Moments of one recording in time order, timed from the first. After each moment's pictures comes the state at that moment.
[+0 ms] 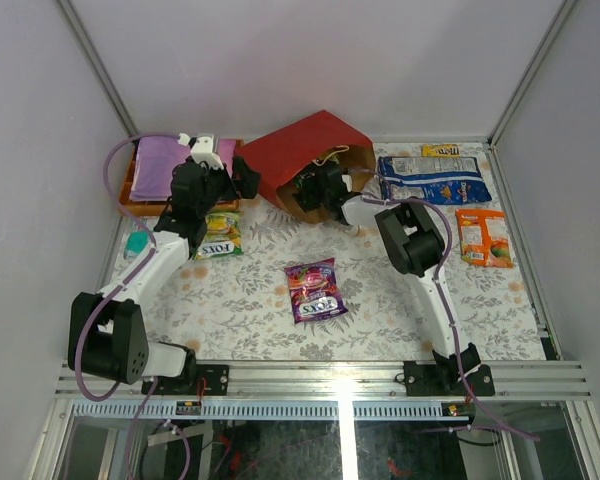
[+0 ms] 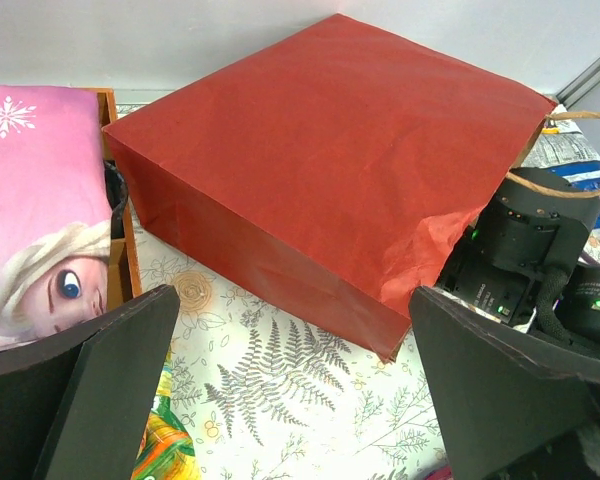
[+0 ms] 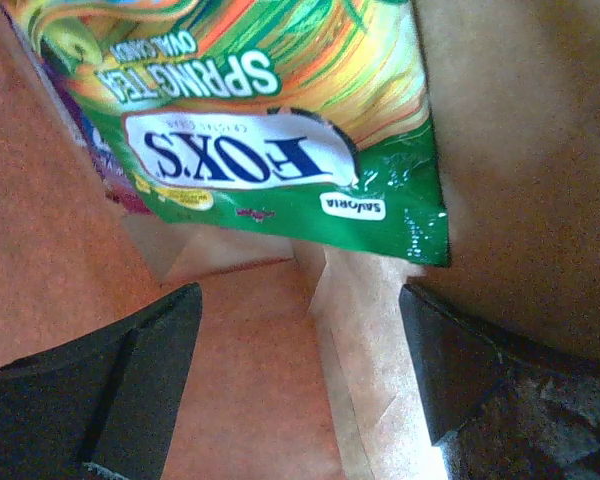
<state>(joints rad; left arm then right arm) -0.19 1.35 0.92 0.25 0.16 -0.29 0.54 2.43 1.66 0.31 0.02 1.67</state>
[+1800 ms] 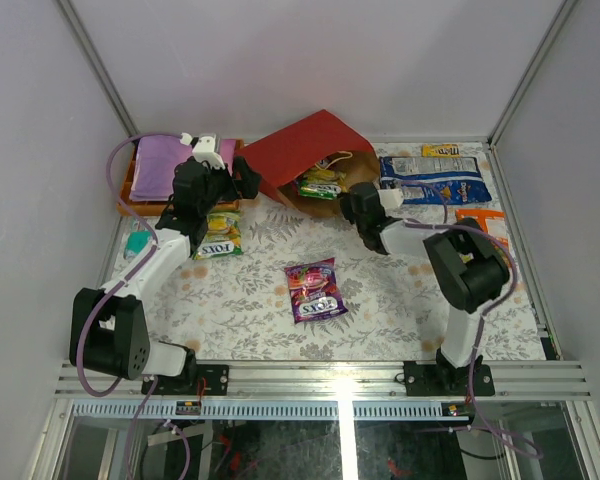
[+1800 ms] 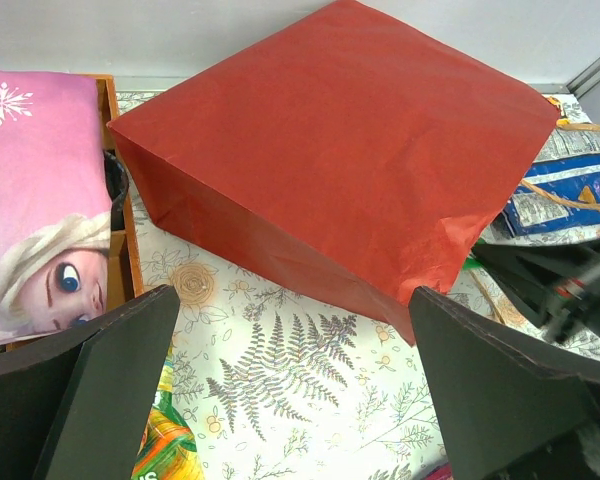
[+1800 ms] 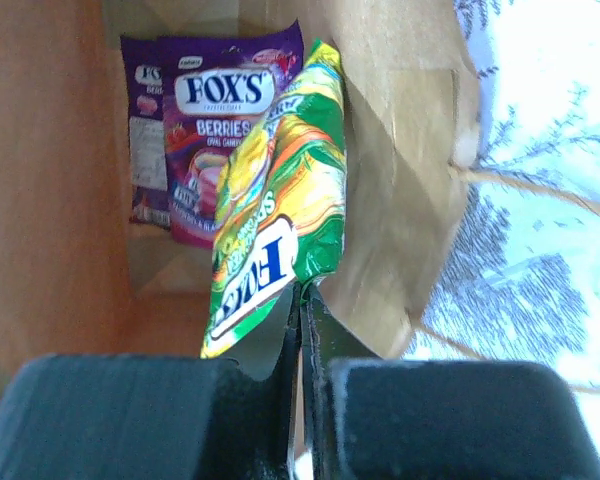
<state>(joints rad) -0.19 1.38 0.94 0.23 0.16 -0.28 0.52 1.94 1.07 0.38 0.40 1.41</state>
